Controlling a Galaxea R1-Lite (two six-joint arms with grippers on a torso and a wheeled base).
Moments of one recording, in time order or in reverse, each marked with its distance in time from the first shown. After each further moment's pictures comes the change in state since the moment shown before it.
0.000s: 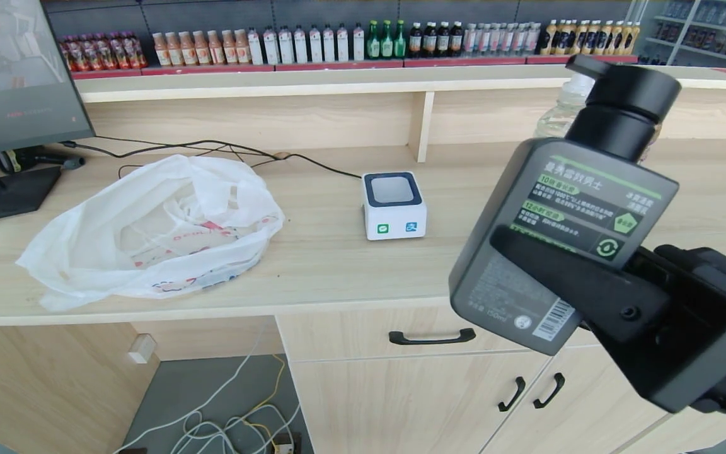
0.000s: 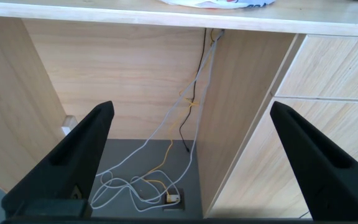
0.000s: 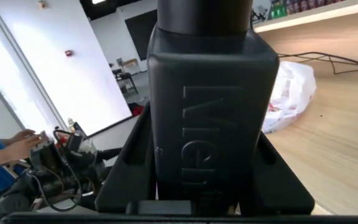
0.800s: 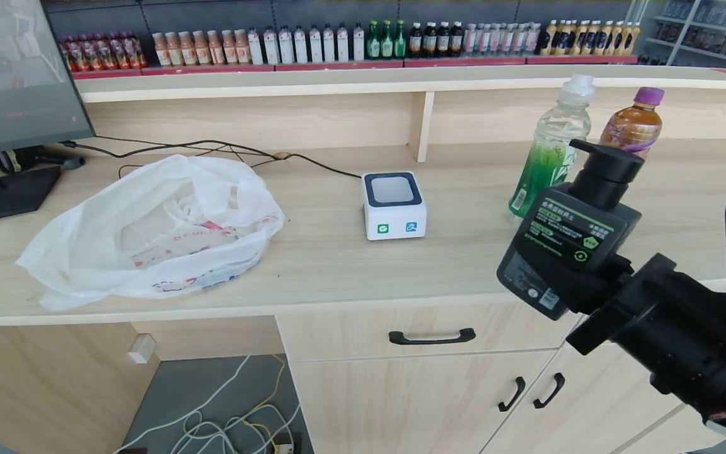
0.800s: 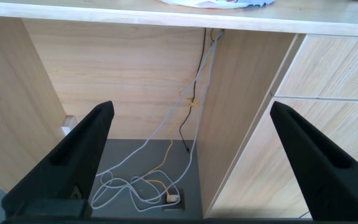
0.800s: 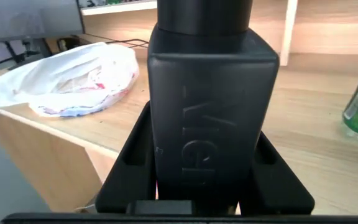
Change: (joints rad) left arm 0.000 0.000 0.000 0.000 0.000 0.000; right arm -0.107 0.010 0.134 0.014 -0.468 -0.360
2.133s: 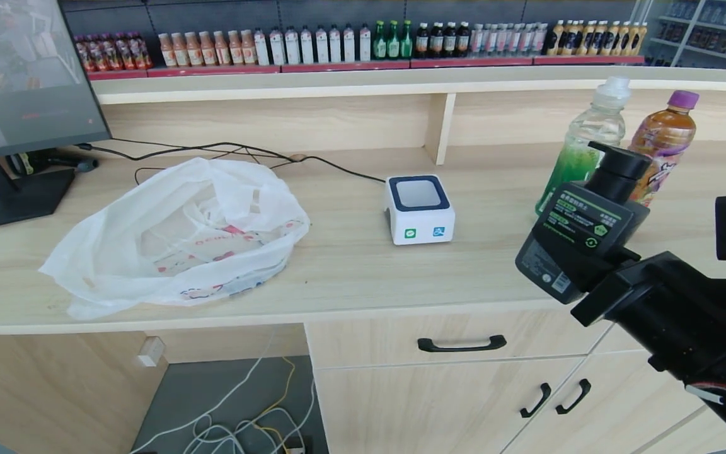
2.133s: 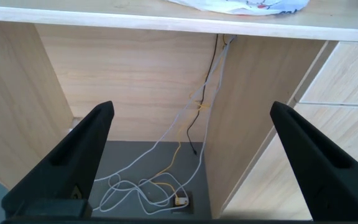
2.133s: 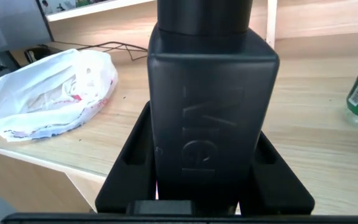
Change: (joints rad) left arm 0.000 0.000 0.000 0.001 0.001 -0.005; right arm -0.111 0.035 0.003 -0.013 -0.042 0.072
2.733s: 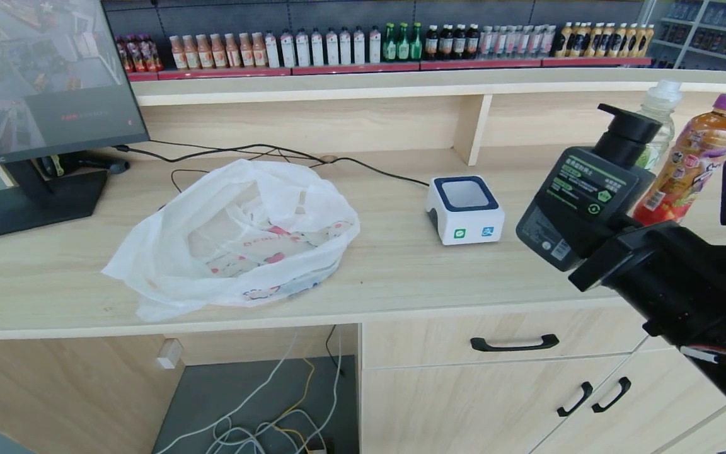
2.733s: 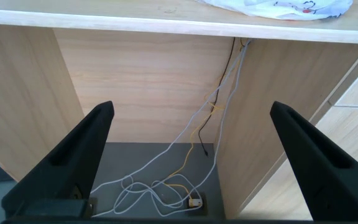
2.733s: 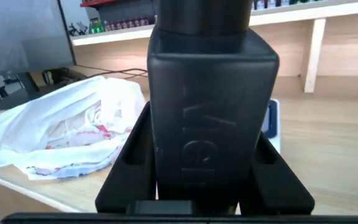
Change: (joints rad) left arm 0.000 0.000 0.000 -0.001 -0.001 0.002; right arm -0.014 0.022 -0.115 0.007 0.030 -0.034
